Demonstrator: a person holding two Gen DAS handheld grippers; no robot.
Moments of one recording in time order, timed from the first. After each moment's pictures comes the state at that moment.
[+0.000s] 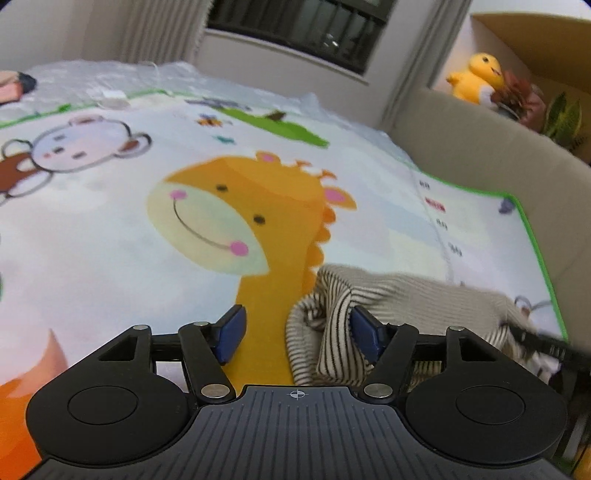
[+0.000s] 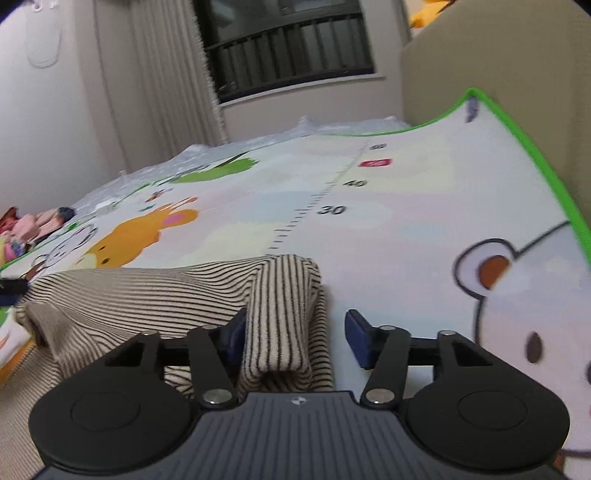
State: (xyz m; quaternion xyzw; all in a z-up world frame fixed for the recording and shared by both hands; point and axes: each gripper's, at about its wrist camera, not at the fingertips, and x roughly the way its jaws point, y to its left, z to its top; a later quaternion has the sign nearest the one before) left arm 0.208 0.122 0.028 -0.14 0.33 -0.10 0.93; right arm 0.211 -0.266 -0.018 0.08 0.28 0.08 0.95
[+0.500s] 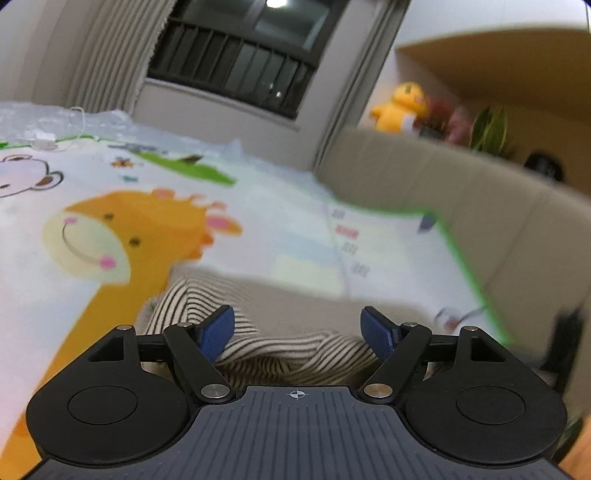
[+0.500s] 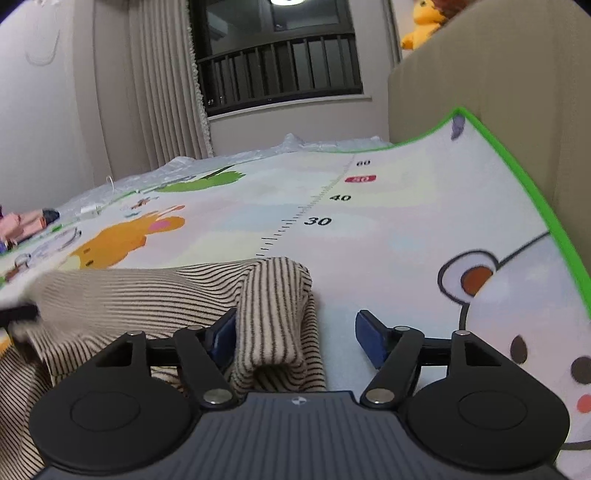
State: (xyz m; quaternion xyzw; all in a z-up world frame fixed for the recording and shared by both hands) left arm 0.179 0.032 0.010 -0.13 0.24 -0.18 0.95; right arm 0.204 -0.266 -0.025 0.07 0.25 0.06 0.96
